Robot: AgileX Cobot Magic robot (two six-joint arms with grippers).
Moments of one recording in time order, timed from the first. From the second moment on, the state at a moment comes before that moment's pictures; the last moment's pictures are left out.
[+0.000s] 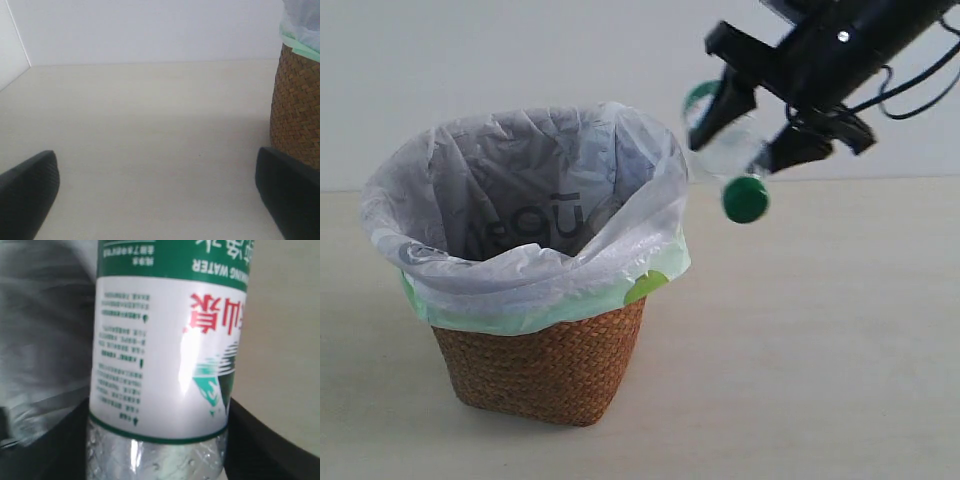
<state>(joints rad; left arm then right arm) 0.10 0.00 0.00 -0.02 0.31 0.06 0.25 1.79 -1.67 0.72 1.22 -0.01</state>
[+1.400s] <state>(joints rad) 0.10 0.00 0.00 -0.02 0.31 0.06 0.33 1.62 -1.62 1.21 1.23 -0.24</state>
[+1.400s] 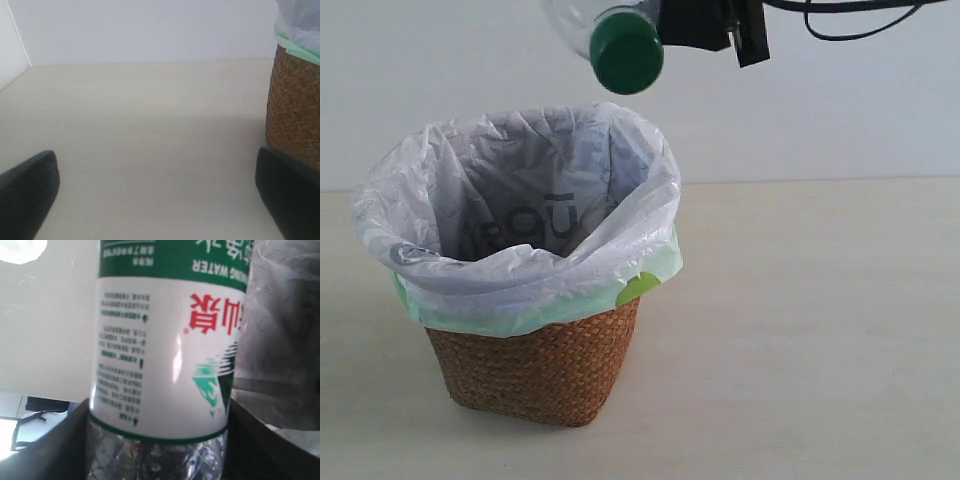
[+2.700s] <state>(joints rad) 0.10 0.00 0.00 -0.02 0.31 0.06 0.51 1.62 -1.62 1.10 0.81 -0.22</state>
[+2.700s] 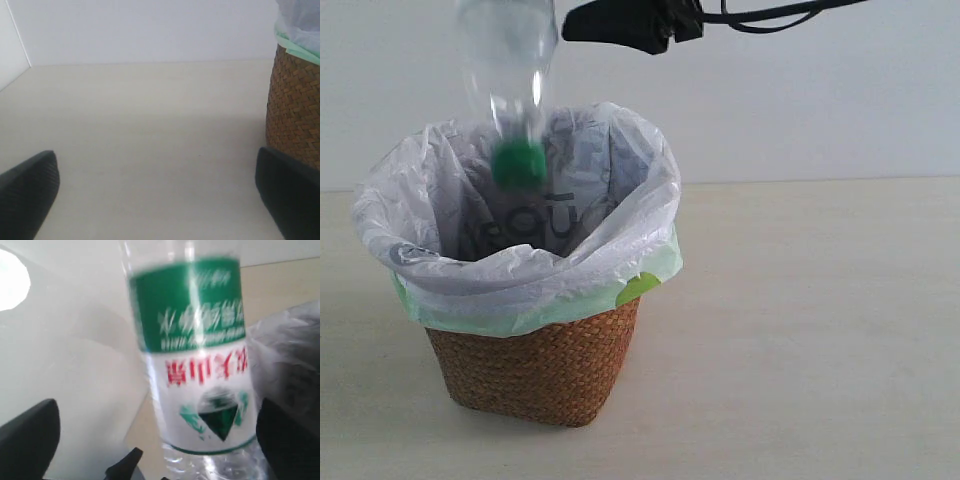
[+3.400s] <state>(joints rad) 0.10 0.00 0.00 -0.02 0.31 0.06 0.51 1.55 -1.62 0.58 1.00 -0.05</state>
